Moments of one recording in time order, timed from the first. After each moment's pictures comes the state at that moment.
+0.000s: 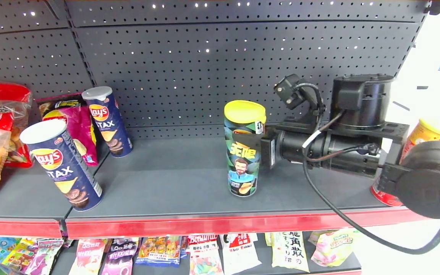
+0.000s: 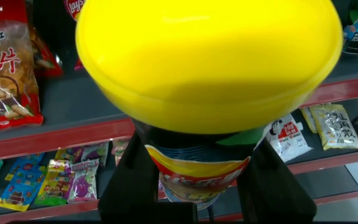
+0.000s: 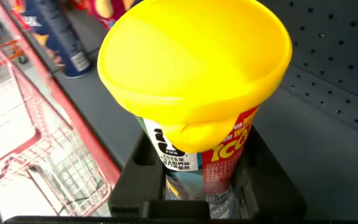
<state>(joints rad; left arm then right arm) 0.03 0.37 -0.58 0.37 -0.12 0.12 0.67 1.74 -1.01 -0.54 0.20 -0.04</state>
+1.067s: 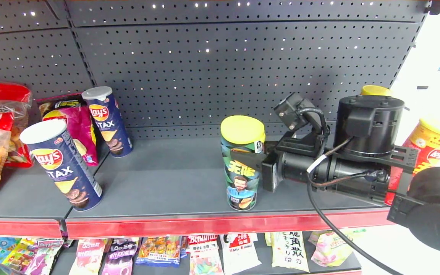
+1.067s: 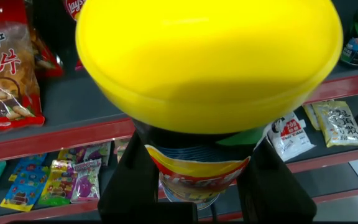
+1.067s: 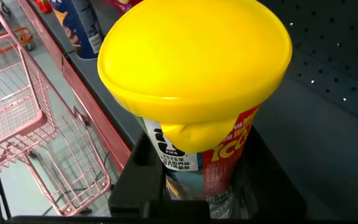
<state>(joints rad) 0.03 0.37 -0.57 0.36 -0.12 0.14 0.72 1.72 -0.87 -0.66 0.19 -0.08</state>
